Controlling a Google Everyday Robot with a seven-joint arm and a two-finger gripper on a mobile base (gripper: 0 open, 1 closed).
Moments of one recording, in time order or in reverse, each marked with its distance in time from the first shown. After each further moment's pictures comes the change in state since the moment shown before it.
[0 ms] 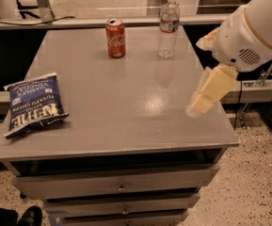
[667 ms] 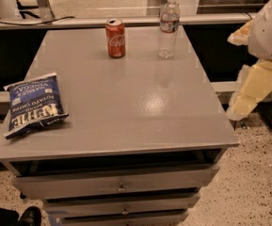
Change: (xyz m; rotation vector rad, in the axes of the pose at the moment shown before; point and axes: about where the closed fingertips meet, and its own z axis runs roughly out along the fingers) arm 0.049 -0.002 -0.047 0.033 0.203 -0.037
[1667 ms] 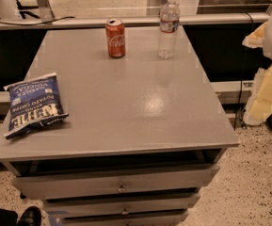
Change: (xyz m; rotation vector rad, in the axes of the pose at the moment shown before) arm 0.026 0.004 -0.010 -0.004 0.093 0.021
